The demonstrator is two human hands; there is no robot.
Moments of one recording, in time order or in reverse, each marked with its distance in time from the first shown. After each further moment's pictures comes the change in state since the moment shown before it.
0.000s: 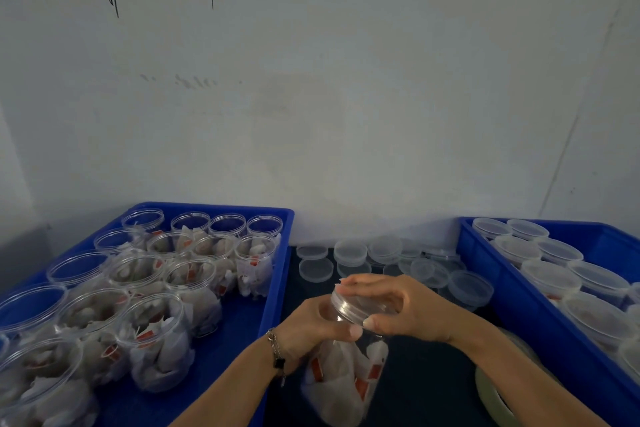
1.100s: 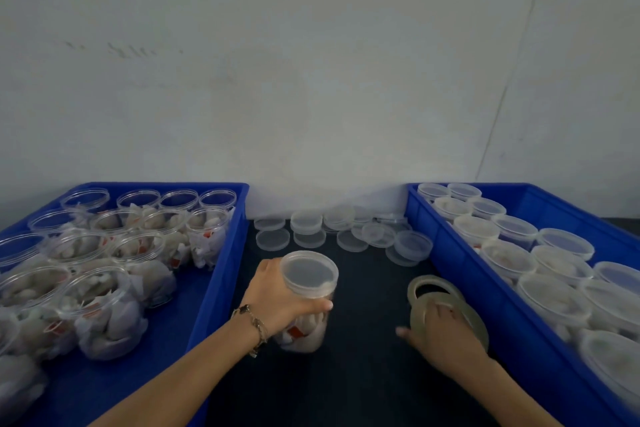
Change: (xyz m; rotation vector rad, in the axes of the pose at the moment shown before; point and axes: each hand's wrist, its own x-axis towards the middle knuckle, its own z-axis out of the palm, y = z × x) left_hand 0.011 -0.013 0.043 0.689 0.473 0.066; right_hand -0.124 0.113 0.030 -0.684 0.331 0.996
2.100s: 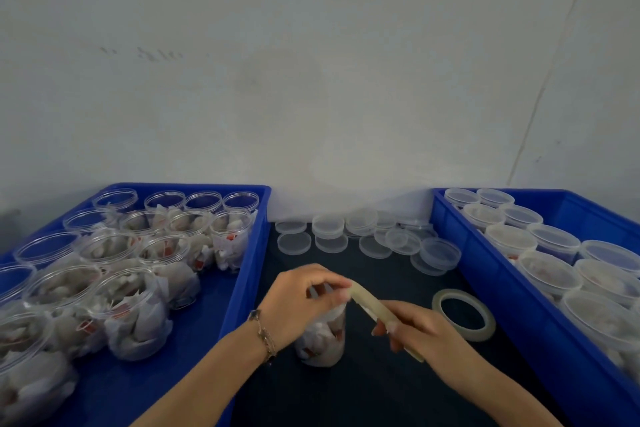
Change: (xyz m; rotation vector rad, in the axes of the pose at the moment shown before) left_hand -0.022 0.029 -0.033 -0.115 -0.115 0.201; right_hand -0.058 -0.068 -0.061 0.938 -0.259 -0.526
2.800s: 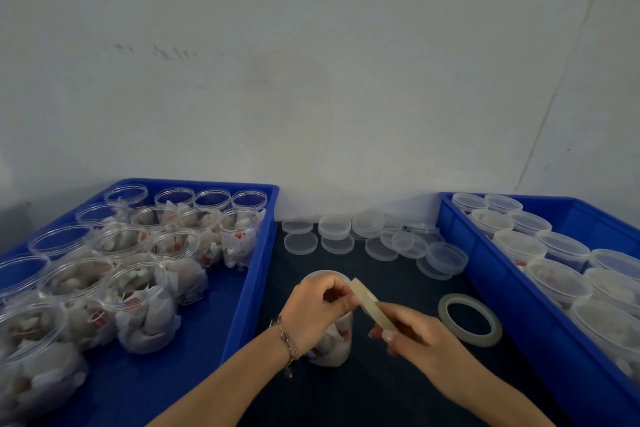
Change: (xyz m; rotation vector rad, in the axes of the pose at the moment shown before) left_hand 0.004 -0.017 0.021 -0.087 0.069 0.003; right_hand 0.003 0.006 0.010 -0.091 -0.025 -0.083
